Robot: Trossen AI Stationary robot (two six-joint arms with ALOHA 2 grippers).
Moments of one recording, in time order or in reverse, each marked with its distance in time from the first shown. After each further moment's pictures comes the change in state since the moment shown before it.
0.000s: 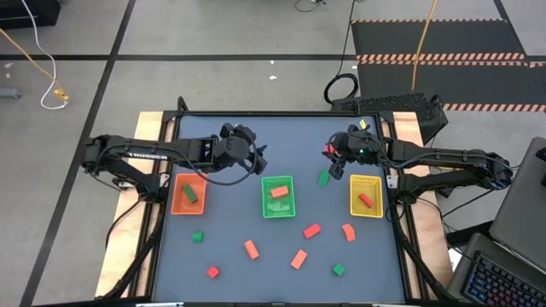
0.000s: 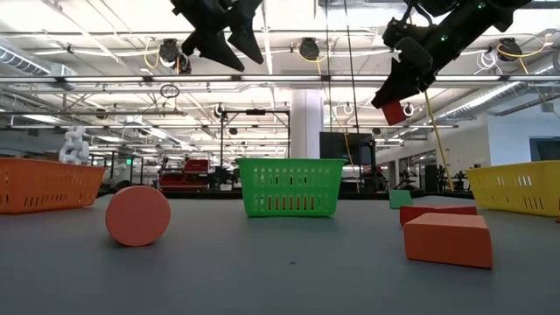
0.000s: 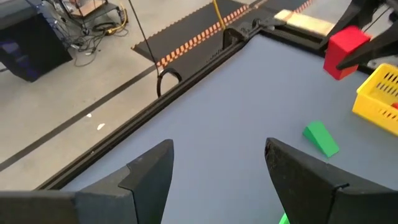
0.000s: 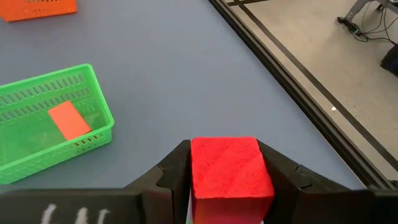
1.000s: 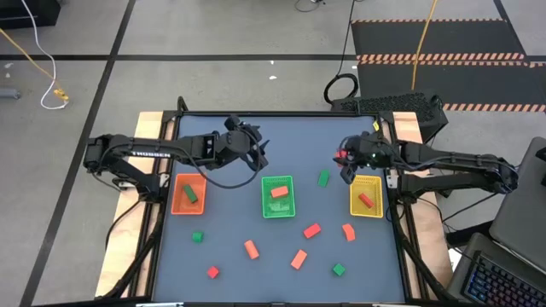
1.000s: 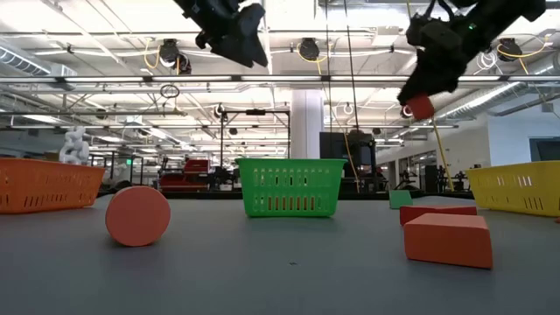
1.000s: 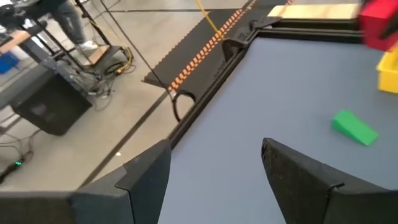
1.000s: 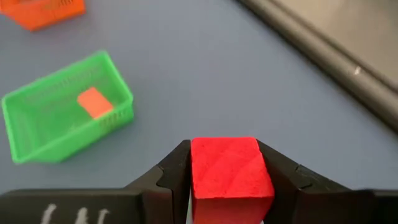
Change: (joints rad) left arm 0.043 0.024 0.000 0.107 0.000 0.357; right arm 0.039 -0.158 -0.022 -0.211 -0.029 0.211
